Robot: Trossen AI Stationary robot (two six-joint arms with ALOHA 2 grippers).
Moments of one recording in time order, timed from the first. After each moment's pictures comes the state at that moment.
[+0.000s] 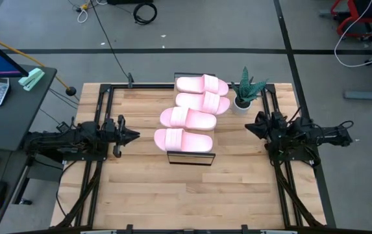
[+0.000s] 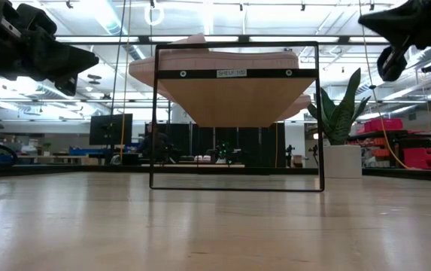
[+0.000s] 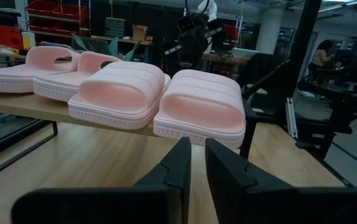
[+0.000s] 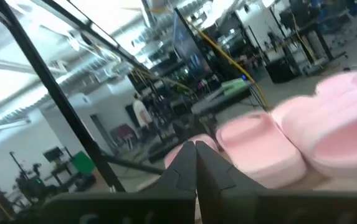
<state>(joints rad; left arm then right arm) 0.03 0.01 0.01 0.06 -0.03 -0.15 0.08 0.00 0.14 0.10 0.19 0.52</state>
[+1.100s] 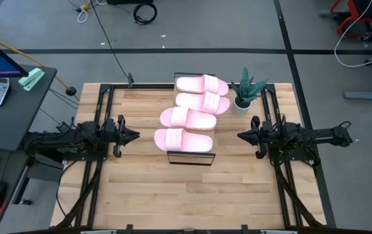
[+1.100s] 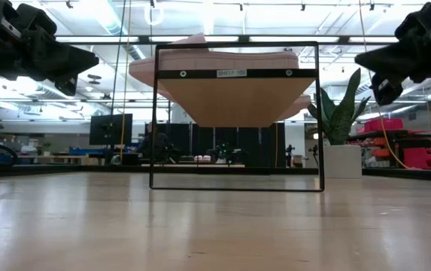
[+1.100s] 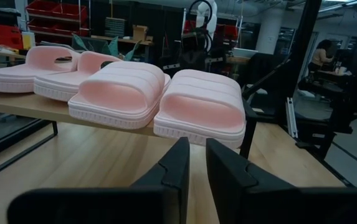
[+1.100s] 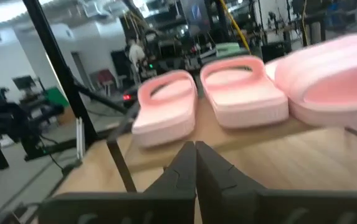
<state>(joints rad) 0.03 0.01 0.01 0.06 -0.03 -0.15 0.08 0.00 0.01 0.07 0.12 0.29</state>
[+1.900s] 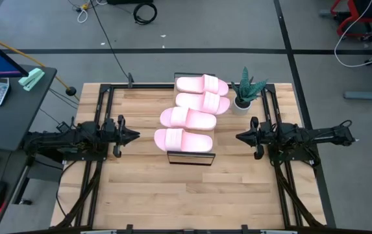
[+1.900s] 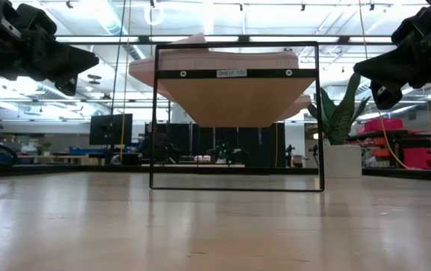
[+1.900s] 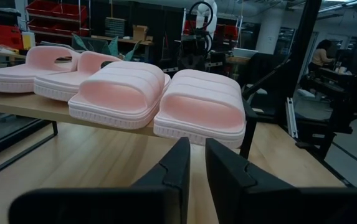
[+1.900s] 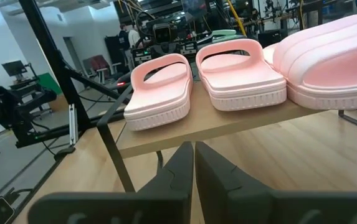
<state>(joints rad) 0.03 0.01 0.01 0.06 -0.03 -0.15 0.08 0.06 0.01 0.04 0.13 0.29</state>
